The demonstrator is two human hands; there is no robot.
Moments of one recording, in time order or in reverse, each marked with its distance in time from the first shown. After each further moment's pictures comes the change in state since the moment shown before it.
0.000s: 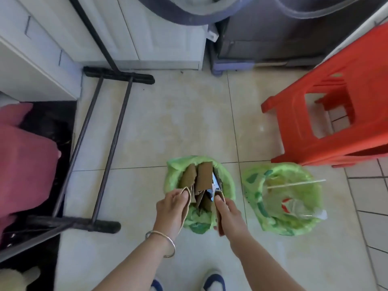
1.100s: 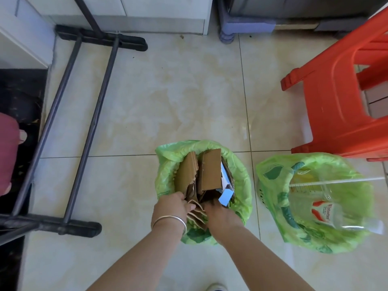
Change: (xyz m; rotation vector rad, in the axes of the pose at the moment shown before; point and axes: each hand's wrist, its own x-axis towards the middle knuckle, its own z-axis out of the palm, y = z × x) left_hand 0.138 -0.080 0.048 0.669 -0.042 -0.113; right_hand 0.128 0.035 0.040 -1.409 -0.186 -0.322
